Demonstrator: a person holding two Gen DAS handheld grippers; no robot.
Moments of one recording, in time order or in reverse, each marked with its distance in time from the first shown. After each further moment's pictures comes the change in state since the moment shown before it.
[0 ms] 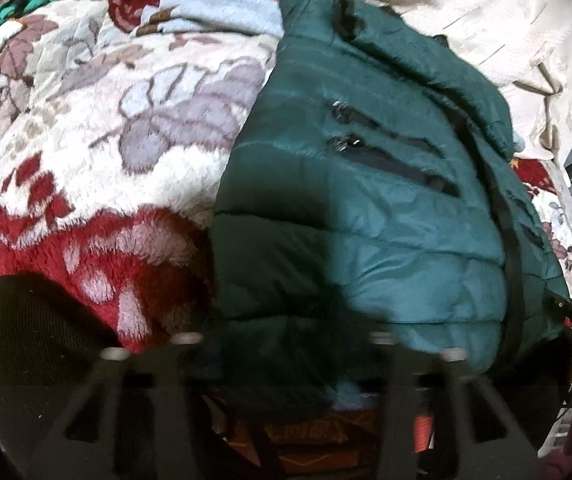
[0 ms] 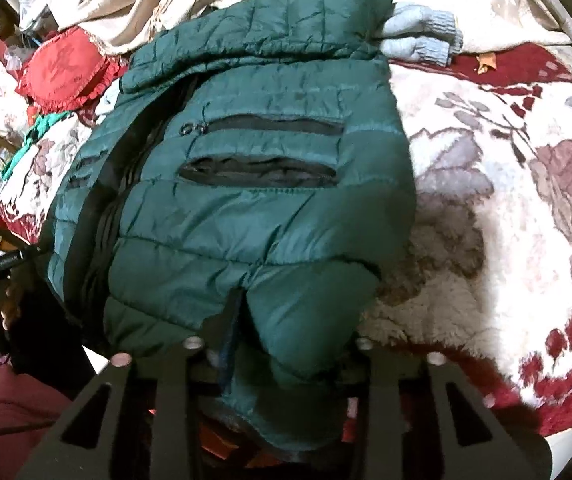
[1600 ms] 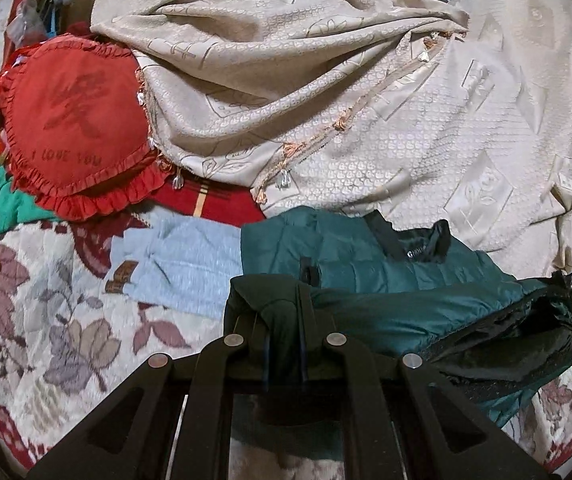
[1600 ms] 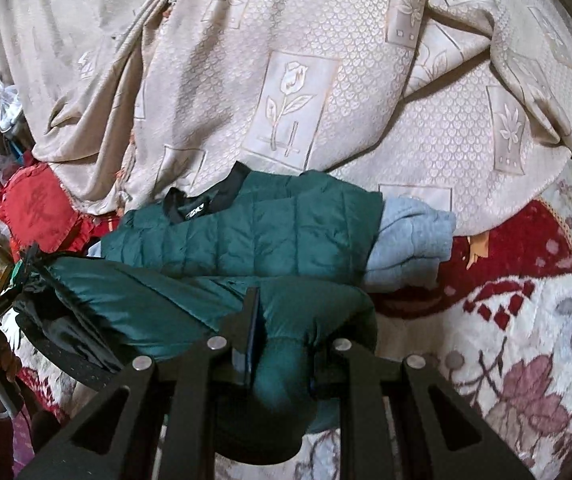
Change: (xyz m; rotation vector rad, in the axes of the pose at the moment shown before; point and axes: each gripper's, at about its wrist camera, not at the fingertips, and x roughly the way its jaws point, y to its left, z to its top) left arm -0.037 -0.068 0.233 0.045 -0.449 0.082; right arm -0.047 -0.019 0.228 0.092 -0.342 -0.055
